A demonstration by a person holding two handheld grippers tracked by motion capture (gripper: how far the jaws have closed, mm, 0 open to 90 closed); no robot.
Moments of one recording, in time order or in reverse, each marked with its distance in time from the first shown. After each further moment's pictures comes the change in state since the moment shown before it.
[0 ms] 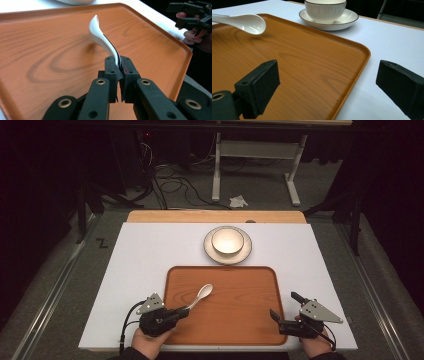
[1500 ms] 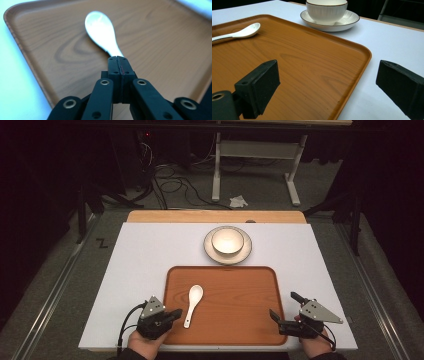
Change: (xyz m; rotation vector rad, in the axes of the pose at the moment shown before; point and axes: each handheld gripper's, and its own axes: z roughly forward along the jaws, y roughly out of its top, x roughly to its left) left arm -0.009 -0.004 0.000 0.143 0.204 0.074; right arm 0.001 0.001 -0.001 -0.005 0.006 -0.003
